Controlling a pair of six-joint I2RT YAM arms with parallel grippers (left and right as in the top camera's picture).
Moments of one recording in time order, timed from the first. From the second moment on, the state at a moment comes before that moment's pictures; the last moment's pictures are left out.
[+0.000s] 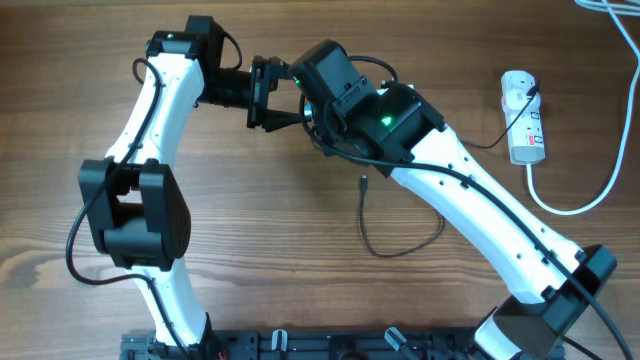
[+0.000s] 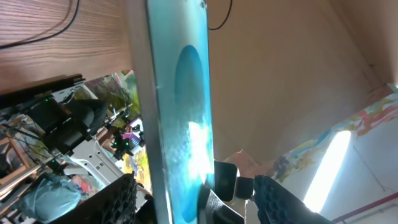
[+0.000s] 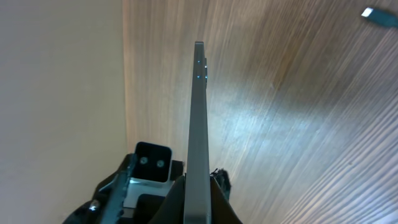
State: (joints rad) left arm -0.10 2.06 1.77 -1.30 1.40 -0.82; right arm 0.76 1.75 1.84 -1.04 0.27 2.01
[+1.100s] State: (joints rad) left arm -0.10 2.06 1.77 -1.30 1.40 -0.82; right arm 0.76 1.75 1.84 -0.98 0.21 2.03
